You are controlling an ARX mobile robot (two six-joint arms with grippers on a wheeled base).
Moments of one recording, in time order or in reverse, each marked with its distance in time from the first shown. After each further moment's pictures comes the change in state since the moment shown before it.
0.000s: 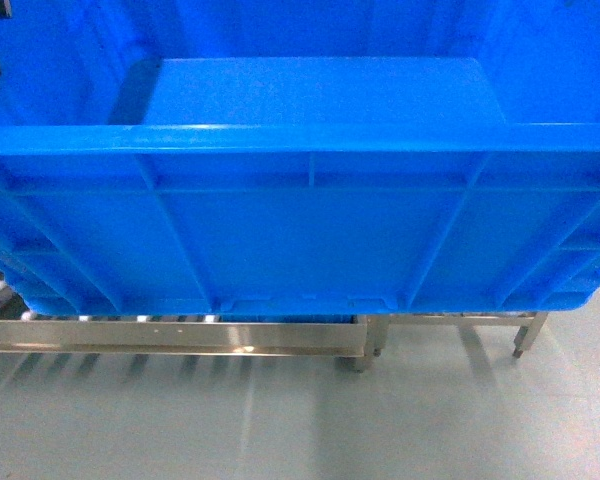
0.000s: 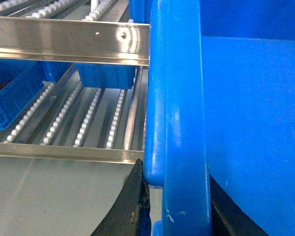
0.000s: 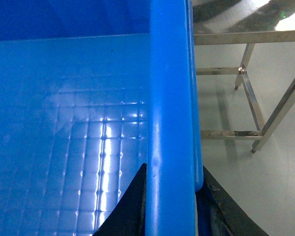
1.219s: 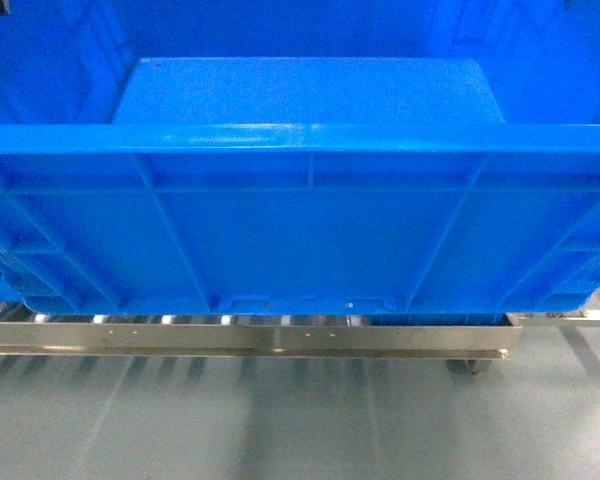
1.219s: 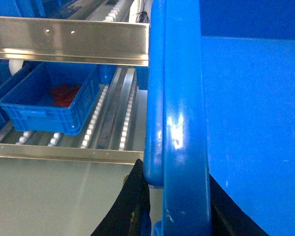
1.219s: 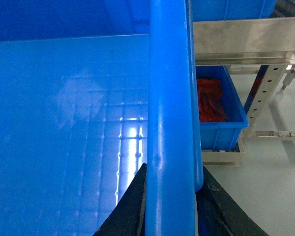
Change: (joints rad) left arm 0.000 0.000 0.000 -0.003 0.001 0.001; right arm 0.000 0.000 0.000 -0.002 -0.001 0.000
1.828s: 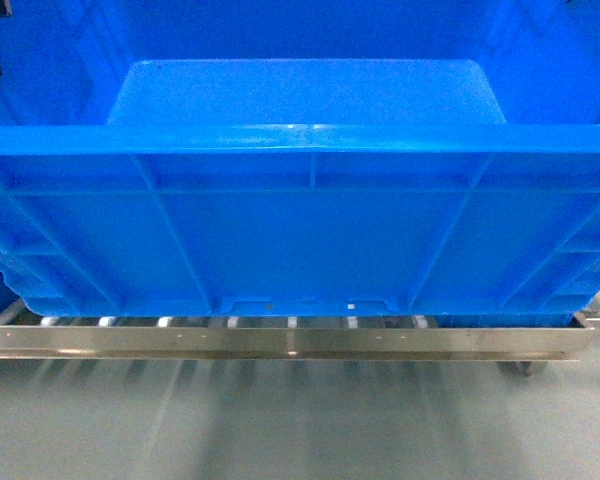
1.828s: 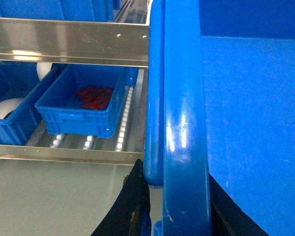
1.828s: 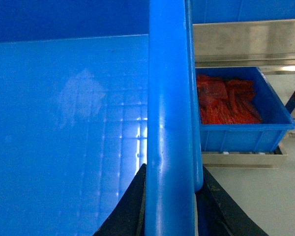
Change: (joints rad) left arm 0.000 0.000 0.000 0.000 0.000 -0.001; right arm 0.000 -0.001 0.000 -0.001 0.001 0.000
